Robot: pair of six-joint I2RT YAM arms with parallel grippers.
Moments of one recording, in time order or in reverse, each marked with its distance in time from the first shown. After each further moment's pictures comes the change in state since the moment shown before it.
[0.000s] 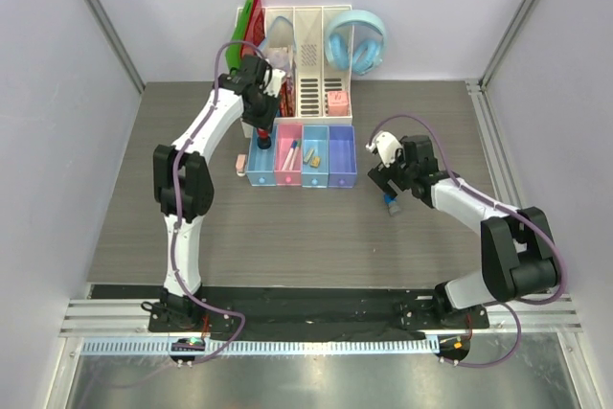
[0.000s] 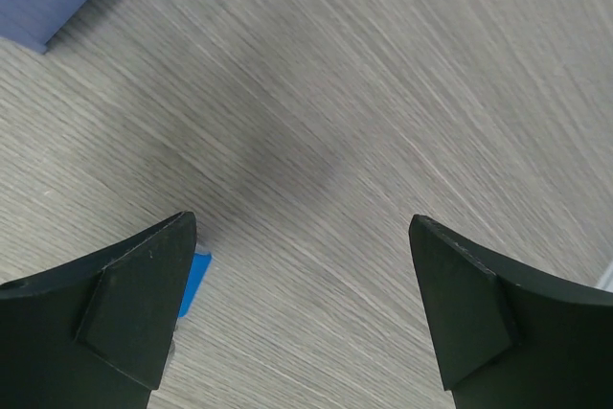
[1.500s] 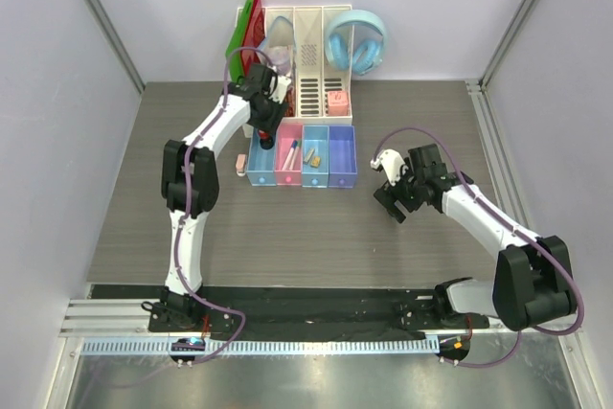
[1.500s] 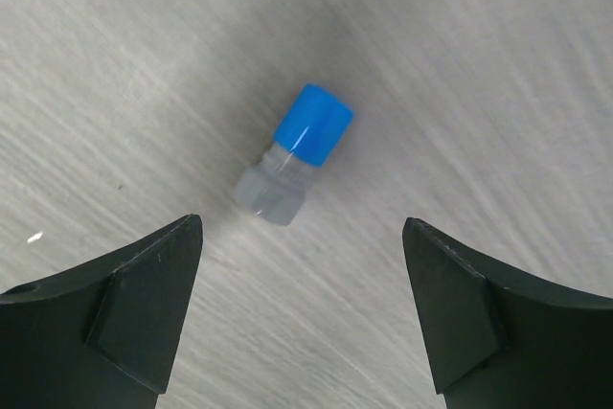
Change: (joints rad) left arm -0.005 0.082 -0.038 0.143 -0.054 0.074; right arm -0.005 -0.153 0.034 -0.435 -0.139 0.014
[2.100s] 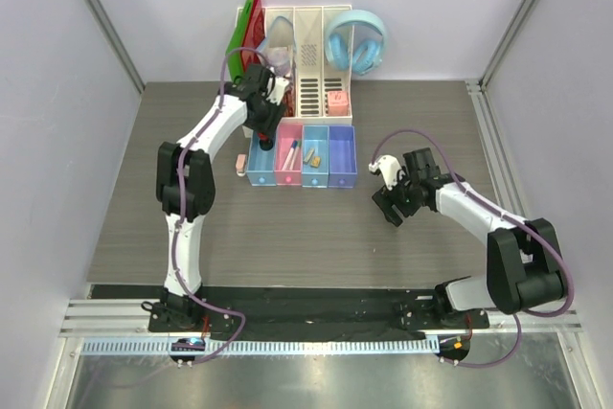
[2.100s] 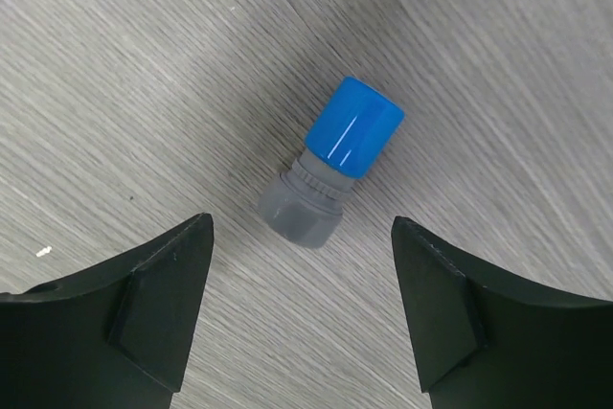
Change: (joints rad) left arm 0.000 -0.054 -0.047 -0.027 0.004 -0.003; right arm 0.000 0.076 -0.051 0.039 -0.029 0.048
